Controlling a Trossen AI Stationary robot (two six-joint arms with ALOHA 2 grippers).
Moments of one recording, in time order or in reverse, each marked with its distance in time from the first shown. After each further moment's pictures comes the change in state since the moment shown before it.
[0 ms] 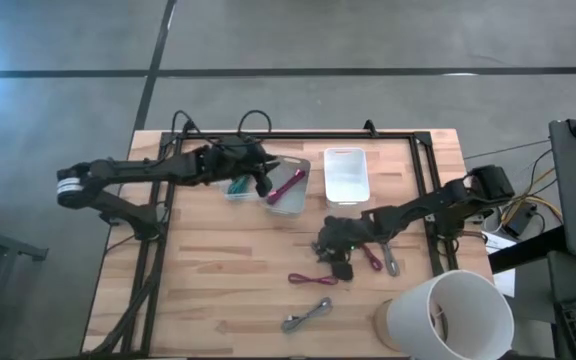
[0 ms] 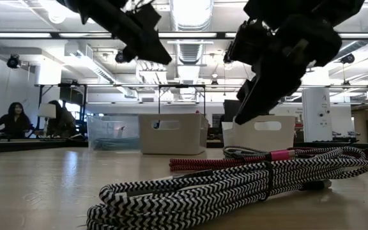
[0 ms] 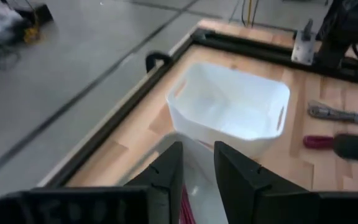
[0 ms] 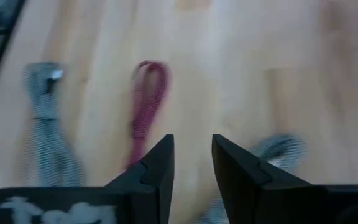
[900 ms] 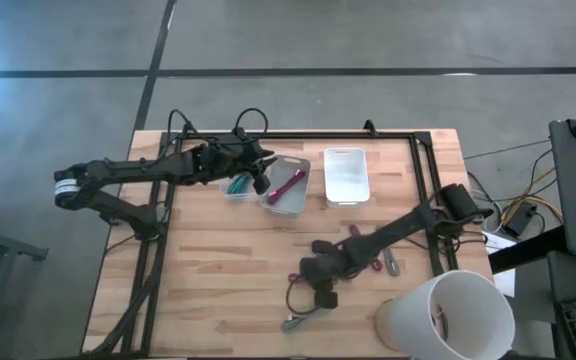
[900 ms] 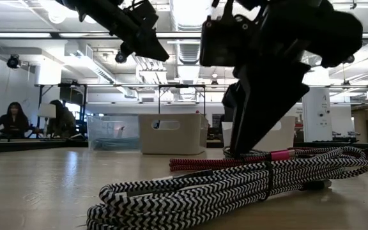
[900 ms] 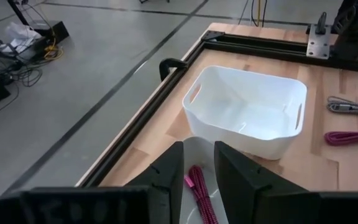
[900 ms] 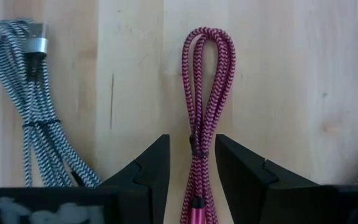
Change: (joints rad) left arm 0.004 -0.021 -0.001 -0.004 -0.042 0.093; right arm 0.172 0.331 0.436 -0.409 0.132 0.114
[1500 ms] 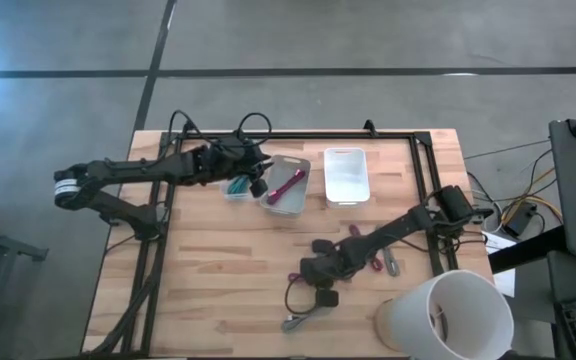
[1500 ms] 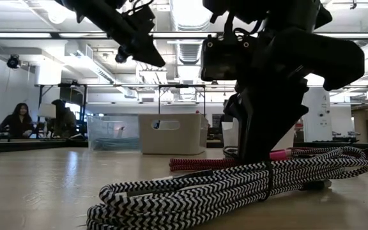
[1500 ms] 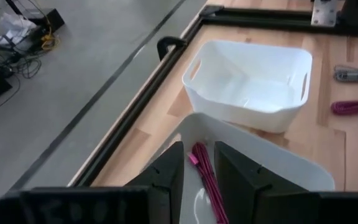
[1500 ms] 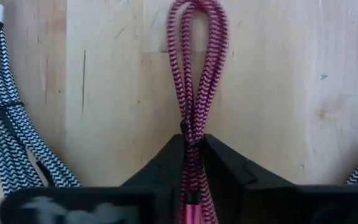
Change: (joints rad) left arm 0.000 0.000 -0.014 -0.069 0.001 0.036; right arm -0.002 0.038 0.004 -0.040 0.000 -0.031
